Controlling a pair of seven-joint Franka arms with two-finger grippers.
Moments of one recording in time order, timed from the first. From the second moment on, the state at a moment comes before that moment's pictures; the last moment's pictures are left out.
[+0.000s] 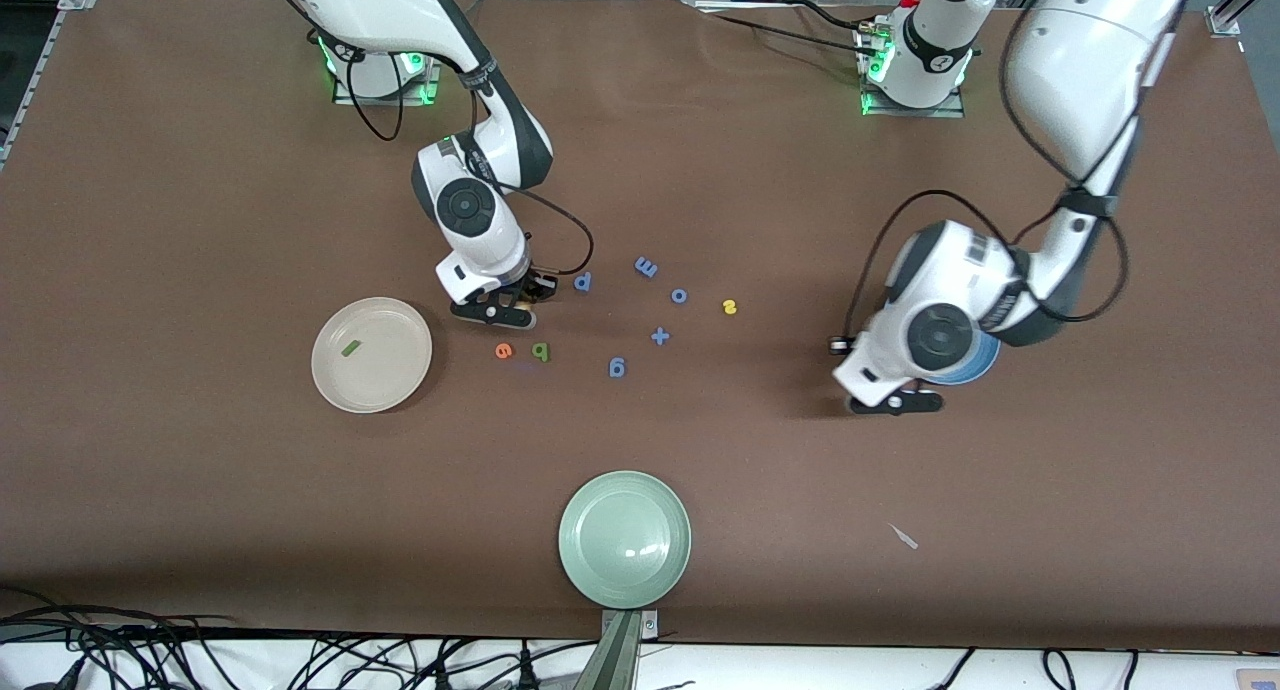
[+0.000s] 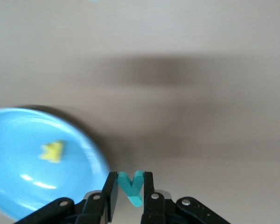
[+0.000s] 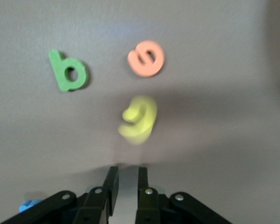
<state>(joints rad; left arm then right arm) 0.06 0.61 -0.36 -1.66 0.22 1.91 -0.37 0.71 0.51 -0.14 -2.02 0.16 2.44 0.60</state>
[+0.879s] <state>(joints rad) 0.23 0.58 -0.36 -1.77 0.24 1.86 -0.13 0.65 0.54 -0.27 -1.87 0.16 2.30 0.36</state>
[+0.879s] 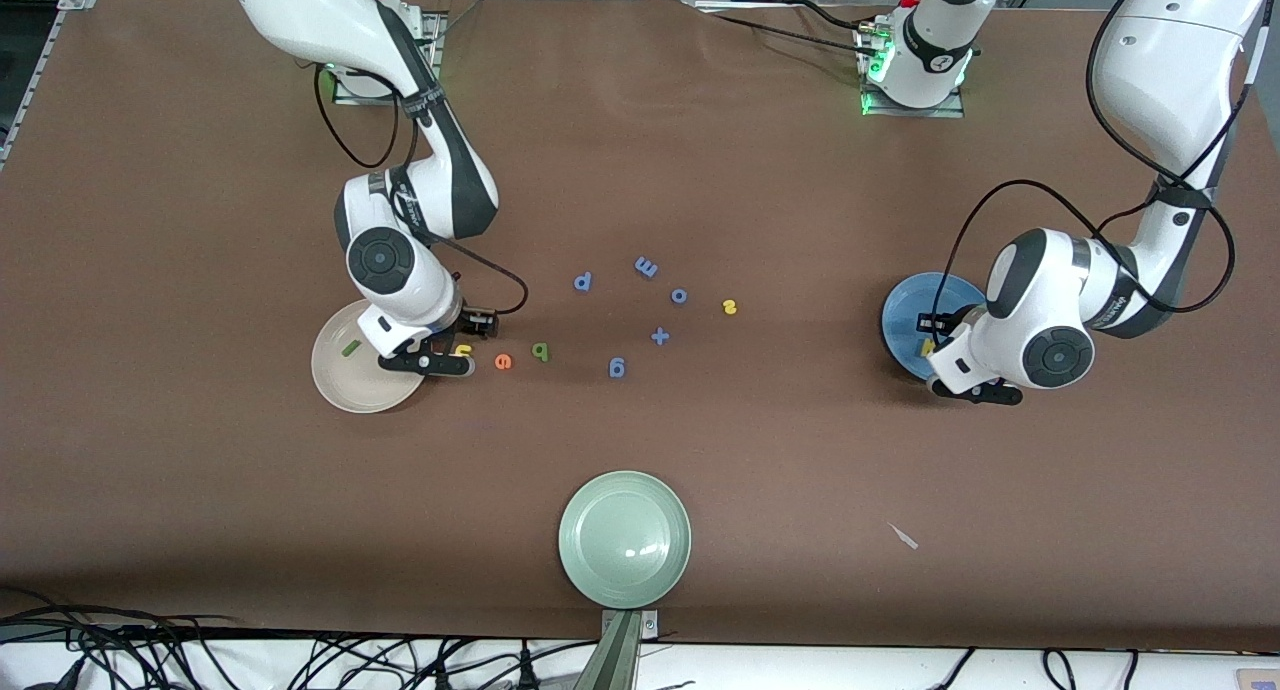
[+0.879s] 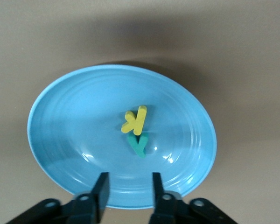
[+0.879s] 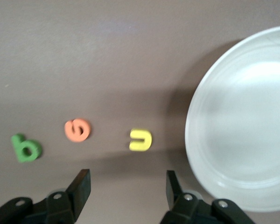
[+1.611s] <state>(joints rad) -0.01 0.57 -0.51 -1.74 0.24 1.97 -0.57 0.63 0.61 -0.27 -1.87 0.16 2.43 0.34</state>
